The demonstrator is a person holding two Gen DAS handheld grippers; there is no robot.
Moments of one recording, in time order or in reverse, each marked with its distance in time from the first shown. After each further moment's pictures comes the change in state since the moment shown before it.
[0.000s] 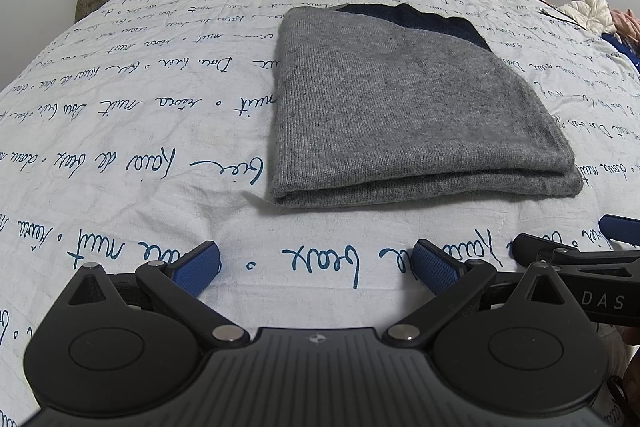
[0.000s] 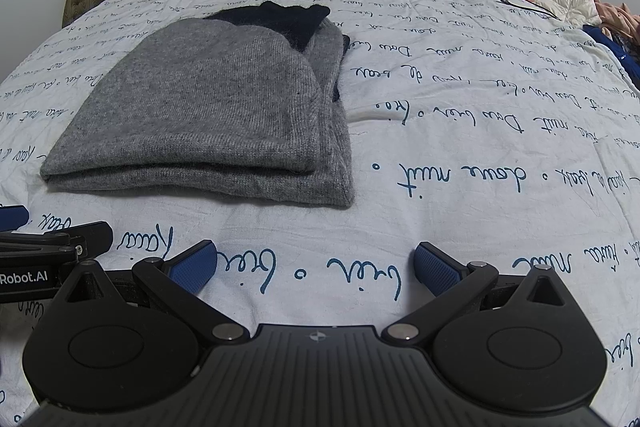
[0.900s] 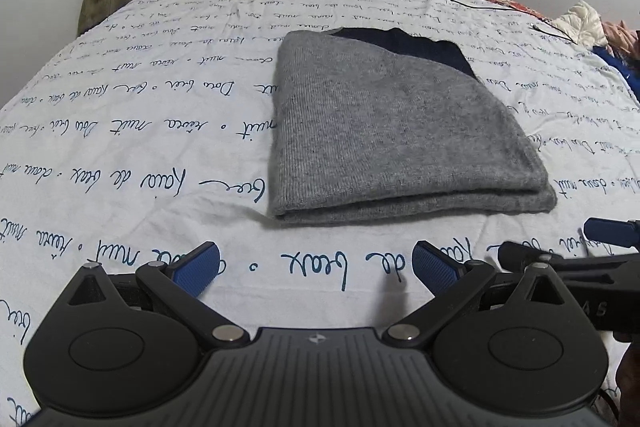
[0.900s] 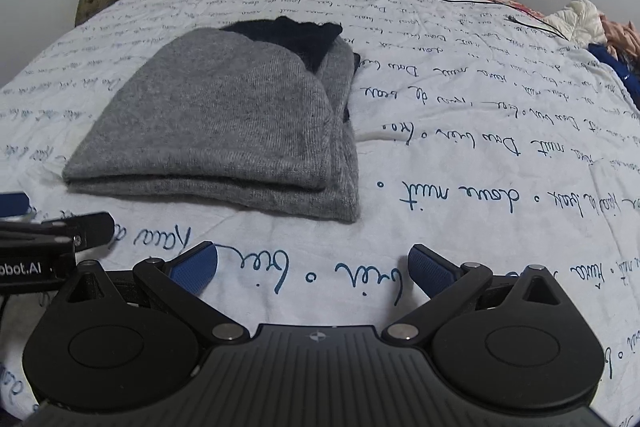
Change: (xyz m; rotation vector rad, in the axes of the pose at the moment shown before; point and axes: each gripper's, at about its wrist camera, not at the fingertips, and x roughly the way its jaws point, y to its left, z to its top) left arm -0.028 -0.001 0.007 -0.003 -0.033 -0.014; right arm -0.020 0.004 0.007 -0.034 -0.021 0.017
